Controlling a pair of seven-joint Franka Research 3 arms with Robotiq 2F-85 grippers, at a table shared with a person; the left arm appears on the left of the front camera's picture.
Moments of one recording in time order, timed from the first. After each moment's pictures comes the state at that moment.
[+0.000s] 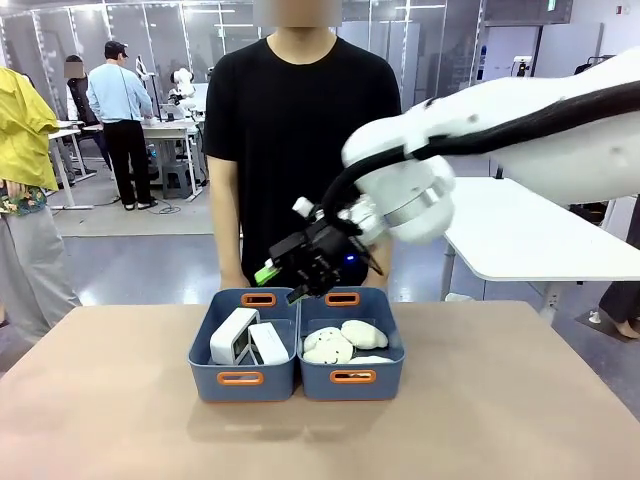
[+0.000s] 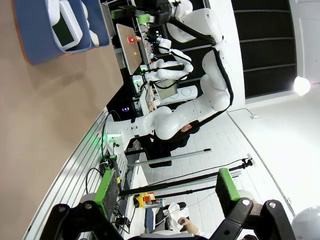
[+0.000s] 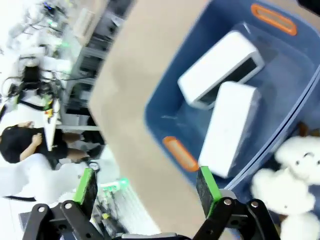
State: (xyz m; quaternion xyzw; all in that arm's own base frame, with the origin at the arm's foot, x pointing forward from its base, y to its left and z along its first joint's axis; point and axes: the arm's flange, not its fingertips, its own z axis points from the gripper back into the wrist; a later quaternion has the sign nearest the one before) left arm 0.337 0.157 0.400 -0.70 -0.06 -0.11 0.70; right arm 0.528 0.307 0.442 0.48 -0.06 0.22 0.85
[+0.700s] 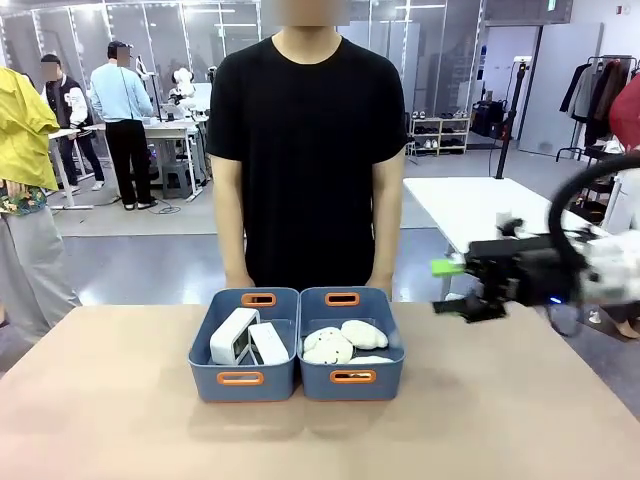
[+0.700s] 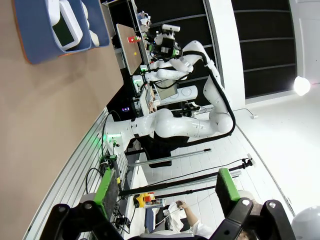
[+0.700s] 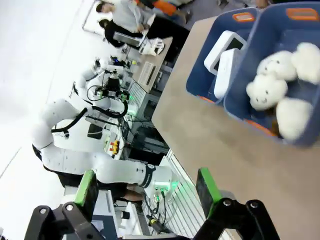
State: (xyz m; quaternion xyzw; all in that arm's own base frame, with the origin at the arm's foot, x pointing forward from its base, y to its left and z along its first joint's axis) left arm 0.337 0.157 0.400 -0.70 -0.06 -0.11 0.70; right arm 0.376 0.046 0.438 0.63 -0.15 0.11 0.75
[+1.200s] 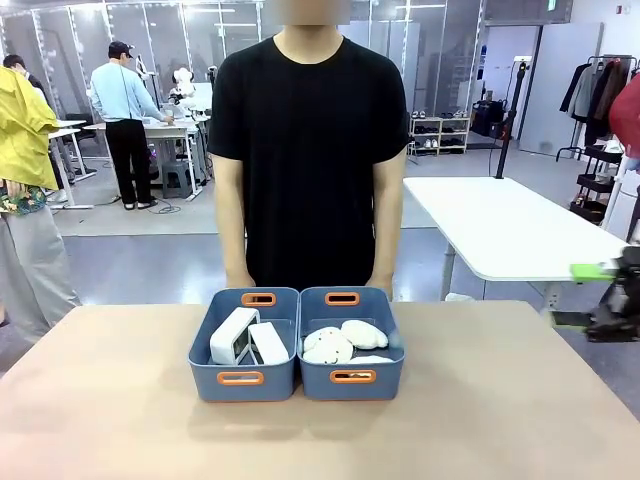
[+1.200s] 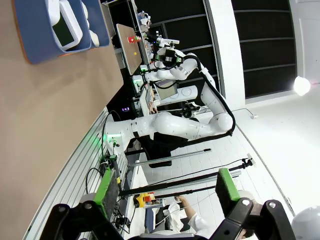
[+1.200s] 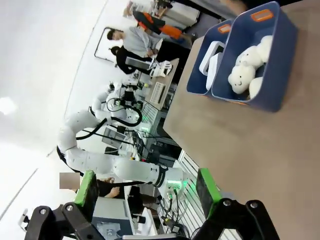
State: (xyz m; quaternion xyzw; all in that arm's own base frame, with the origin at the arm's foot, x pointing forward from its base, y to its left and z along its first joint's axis) left arm 0.337 0.157 0.400 -0.70 -0.06 -0.11 0.70; right arm 0.315 -0.098 0.439 0.66 -0.18 0.05 0.72
